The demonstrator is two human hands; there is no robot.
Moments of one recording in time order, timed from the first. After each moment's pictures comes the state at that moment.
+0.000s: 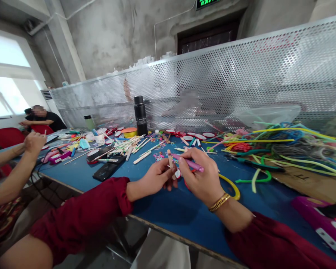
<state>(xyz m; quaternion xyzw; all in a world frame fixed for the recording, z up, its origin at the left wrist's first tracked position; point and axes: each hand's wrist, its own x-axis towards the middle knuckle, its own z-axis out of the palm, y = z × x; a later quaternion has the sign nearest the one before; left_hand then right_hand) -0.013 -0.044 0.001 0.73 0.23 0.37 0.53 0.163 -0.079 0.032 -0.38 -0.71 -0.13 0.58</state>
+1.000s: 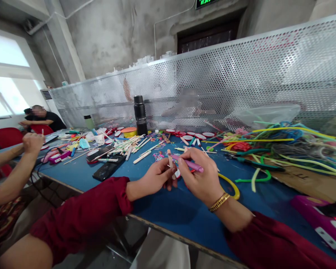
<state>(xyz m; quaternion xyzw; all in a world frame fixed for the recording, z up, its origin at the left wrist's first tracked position) -0.013 -0.044 0.001 0.72 0.23 0.37 0.54 0.163 -0.079 0.031 -0.36 -0.73 -0.13 0.57</state>
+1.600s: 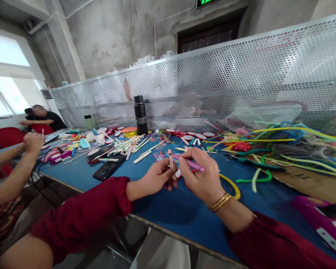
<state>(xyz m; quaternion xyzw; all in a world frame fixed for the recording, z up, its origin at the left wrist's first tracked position) -0.014 -0.044 0.001 0.73 0.23 0.36 0.53 0.164 -0.080 0.031 -0.37 -0.72 -0.13 0.57</state>
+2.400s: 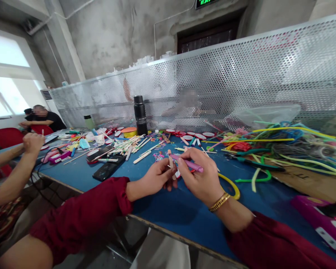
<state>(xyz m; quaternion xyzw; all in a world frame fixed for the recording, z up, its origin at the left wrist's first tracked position) -0.014 -0.043 -0.001 0.73 0.23 0.36 0.53 0.161 -0.082 0.034 -0.36 -0.72 -0.11 0.58</state>
